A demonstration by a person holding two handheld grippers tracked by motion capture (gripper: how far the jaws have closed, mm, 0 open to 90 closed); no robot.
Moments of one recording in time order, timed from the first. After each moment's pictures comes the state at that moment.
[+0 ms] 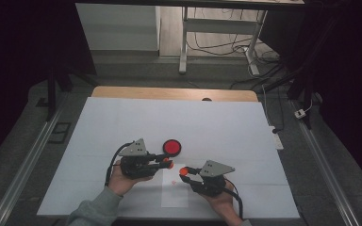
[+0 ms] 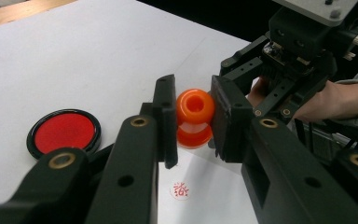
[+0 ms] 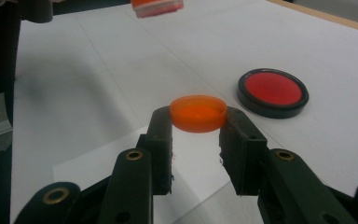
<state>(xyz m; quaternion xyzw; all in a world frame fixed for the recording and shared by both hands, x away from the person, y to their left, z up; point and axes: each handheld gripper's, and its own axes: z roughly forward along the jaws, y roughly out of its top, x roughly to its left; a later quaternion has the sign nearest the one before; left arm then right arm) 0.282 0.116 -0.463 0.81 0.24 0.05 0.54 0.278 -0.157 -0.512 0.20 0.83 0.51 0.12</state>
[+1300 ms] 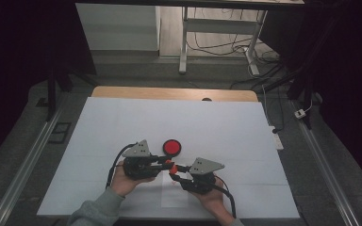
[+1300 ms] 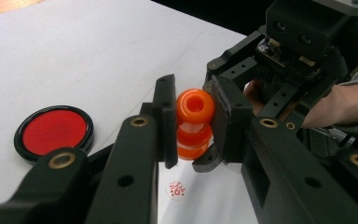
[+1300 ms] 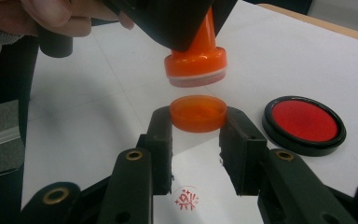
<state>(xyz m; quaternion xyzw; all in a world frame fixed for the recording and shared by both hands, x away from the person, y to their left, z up) 0.284 0.110 -0.468 0.81 0.24 0.04 0.53 0.282 -0.130 -0.508 0.18 0.83 0.52 0.11</state>
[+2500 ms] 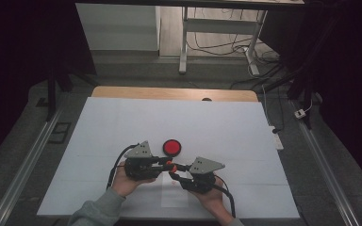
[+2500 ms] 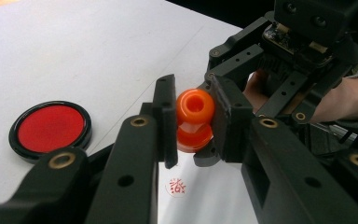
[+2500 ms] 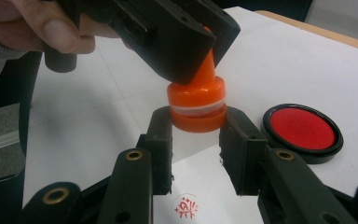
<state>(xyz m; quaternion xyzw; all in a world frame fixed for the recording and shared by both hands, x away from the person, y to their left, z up) 0.284 0.107 -0.472 0.81 0.24 0.04 0.53 0.282 -0.130 -0.504 0.18 0.82 0.53 0.11</state>
